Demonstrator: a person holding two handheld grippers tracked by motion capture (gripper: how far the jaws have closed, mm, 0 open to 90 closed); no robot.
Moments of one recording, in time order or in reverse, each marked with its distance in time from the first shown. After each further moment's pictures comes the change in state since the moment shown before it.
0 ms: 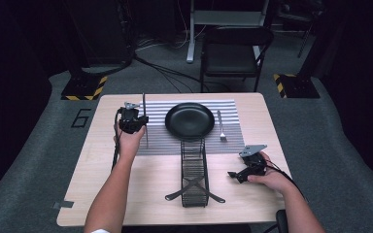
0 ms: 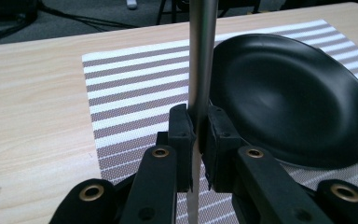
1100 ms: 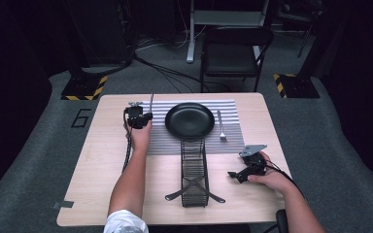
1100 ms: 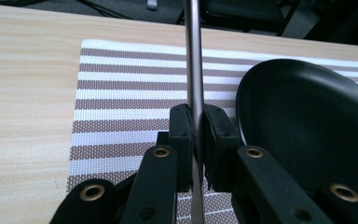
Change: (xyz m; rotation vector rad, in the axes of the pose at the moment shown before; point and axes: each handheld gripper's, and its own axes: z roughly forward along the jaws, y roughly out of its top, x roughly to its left) left arm 0.010 -0.007 0.069 -0.037 0.053 -0.193; right arm 0.000 0.000 0.000 0.001 0.001 0.002
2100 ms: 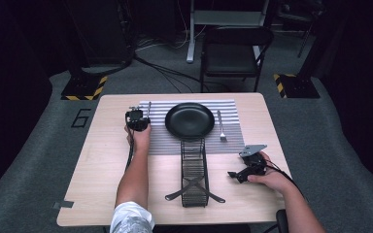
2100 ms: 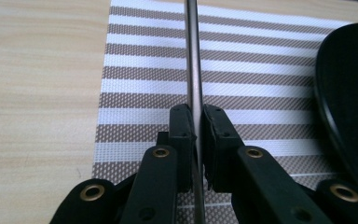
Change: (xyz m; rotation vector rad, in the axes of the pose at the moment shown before) left arm 0.019 -0.018 0.034 0.079 0.108 -0.011; right arm 0.000 0.000 0.000 -0.001 0.000 -0.004
